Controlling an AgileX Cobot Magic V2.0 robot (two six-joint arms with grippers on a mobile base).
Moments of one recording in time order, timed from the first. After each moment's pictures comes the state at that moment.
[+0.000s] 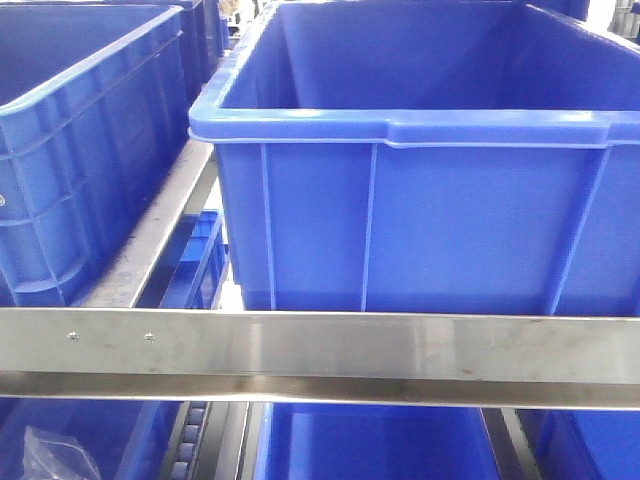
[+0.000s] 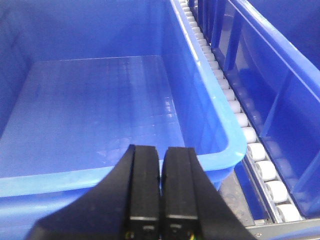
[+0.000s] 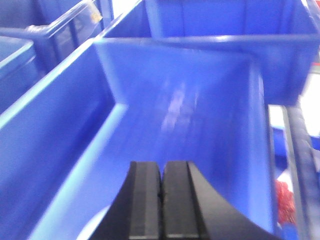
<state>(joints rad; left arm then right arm) -0.19 0.61 -0.38 -0.09 0.07 0.11 0.18 0.93 -0.71 0.22 -0.04 -0.18</state>
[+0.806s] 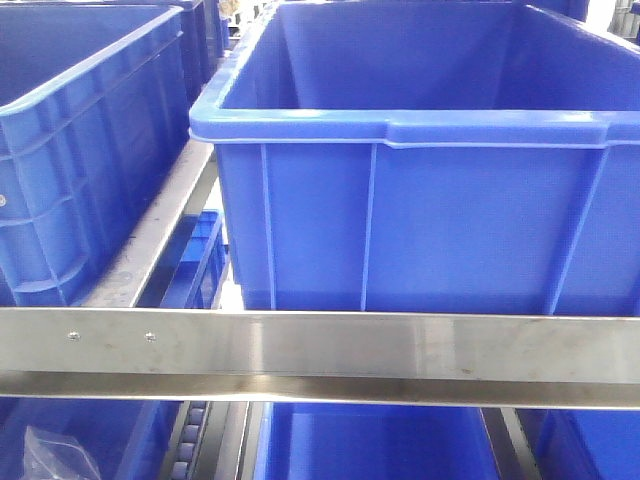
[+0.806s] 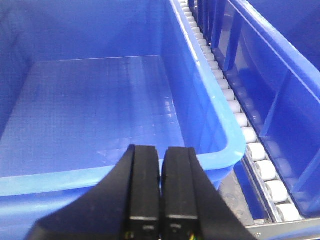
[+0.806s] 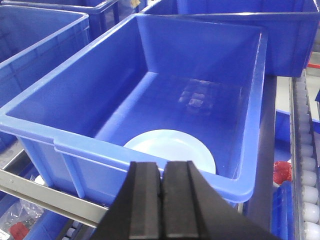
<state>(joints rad) -0.19 0.61 -0.38 -0.09 0.07 0.11 0.16 0.22 -0.46 0.21 0.45 -0.19</state>
